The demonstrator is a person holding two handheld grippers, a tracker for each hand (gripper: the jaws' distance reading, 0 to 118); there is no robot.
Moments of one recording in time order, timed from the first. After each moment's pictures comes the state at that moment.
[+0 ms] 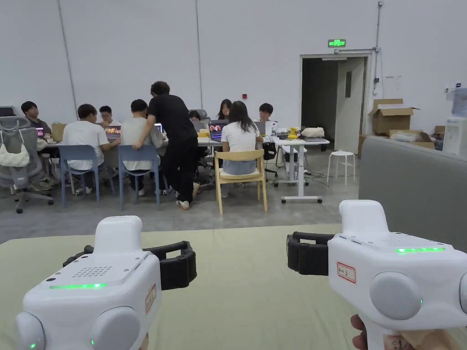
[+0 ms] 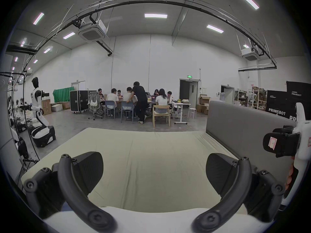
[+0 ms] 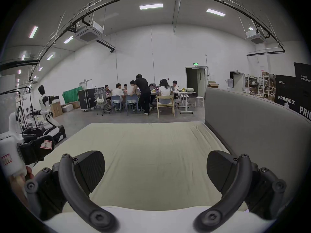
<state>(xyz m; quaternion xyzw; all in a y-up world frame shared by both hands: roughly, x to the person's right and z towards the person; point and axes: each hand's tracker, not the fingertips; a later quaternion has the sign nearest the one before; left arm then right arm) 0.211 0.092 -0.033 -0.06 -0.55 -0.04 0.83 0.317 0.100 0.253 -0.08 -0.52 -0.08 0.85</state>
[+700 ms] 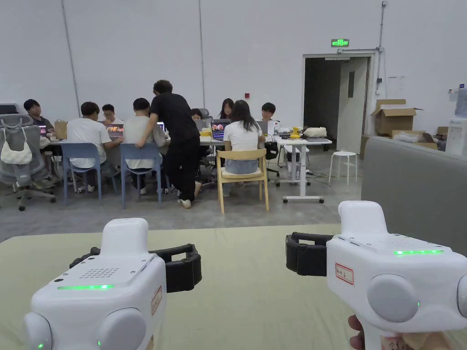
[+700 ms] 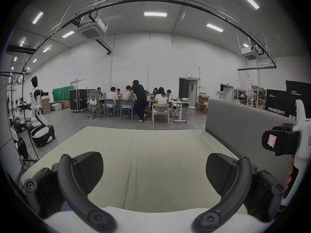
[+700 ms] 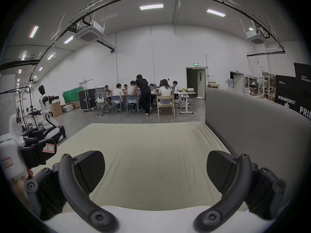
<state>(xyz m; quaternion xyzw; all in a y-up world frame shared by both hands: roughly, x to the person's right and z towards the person) 0.211 0.087 -0.033 -0.07 -0.56 -0.04 0.83 0.314 0.098 0.245 -0.08 -0.52 -0.08 0.85</state>
